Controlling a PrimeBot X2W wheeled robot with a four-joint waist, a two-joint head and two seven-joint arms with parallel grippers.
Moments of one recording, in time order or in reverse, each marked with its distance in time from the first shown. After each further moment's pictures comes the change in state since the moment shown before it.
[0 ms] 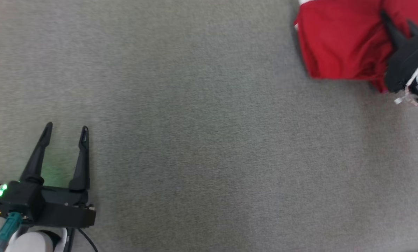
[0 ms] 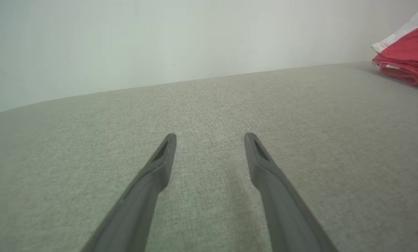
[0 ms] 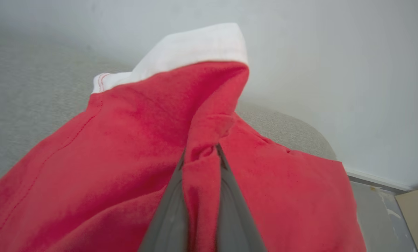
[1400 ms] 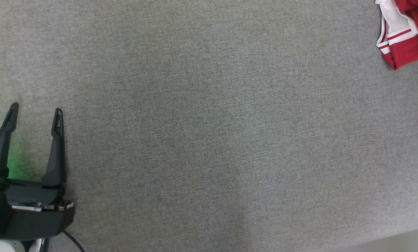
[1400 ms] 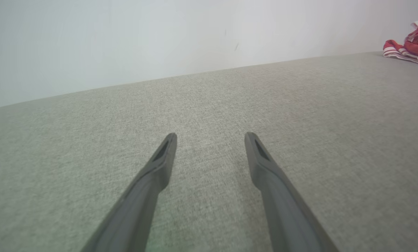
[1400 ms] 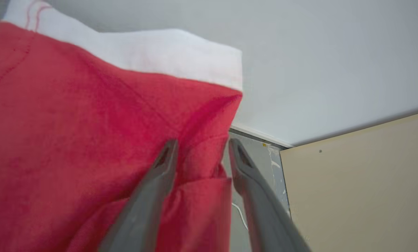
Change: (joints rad) left arm 0.044 0.087 0.034 -0.280 -0.006 0.052 0.087; right arm -0.338 -0.192 0.228 0.309 0.000 0.000 -0.024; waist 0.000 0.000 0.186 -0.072
